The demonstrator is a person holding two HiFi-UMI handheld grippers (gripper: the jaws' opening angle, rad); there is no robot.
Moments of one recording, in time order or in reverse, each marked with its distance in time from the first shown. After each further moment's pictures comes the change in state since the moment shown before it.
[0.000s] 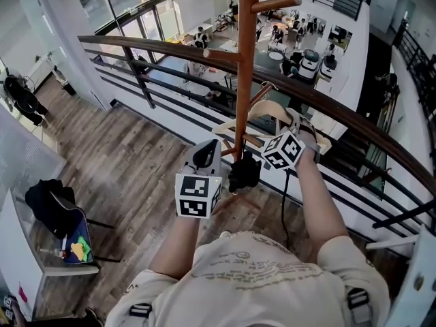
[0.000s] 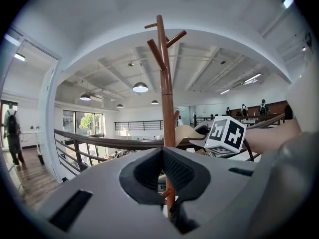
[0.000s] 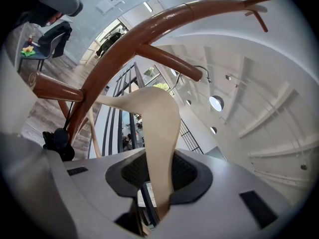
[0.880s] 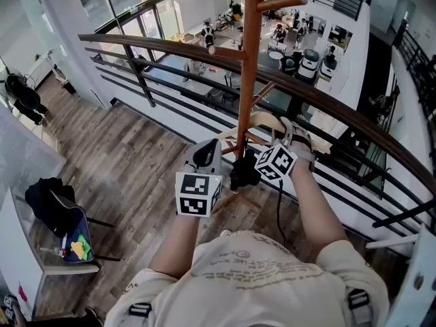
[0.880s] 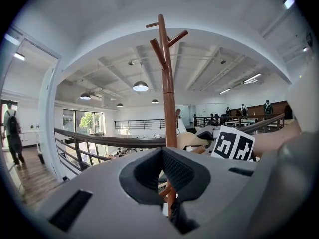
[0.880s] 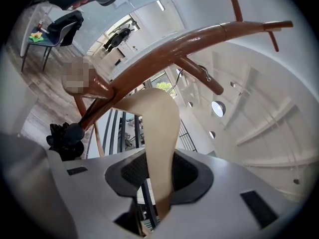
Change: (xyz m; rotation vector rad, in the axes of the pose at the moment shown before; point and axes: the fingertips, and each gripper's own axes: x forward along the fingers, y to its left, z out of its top) left arm -0.005 0.005 -0.007 -0.001 0.014 -0.003; right arm -0.018 0.039 0.000 -0.108 0.015 -0.025
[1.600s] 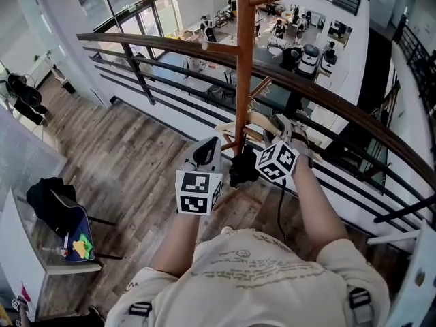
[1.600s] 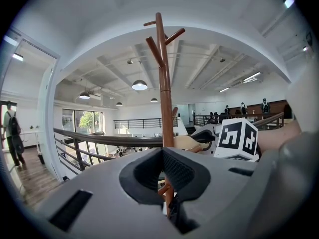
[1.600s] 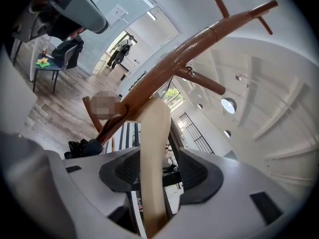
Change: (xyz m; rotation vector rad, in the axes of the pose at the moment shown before) left arm -0.001 -0.016 -0.003 0.007 0.014 -0.003; right arm -0.019 0.015 0.007 0.113 -0.100 0.165
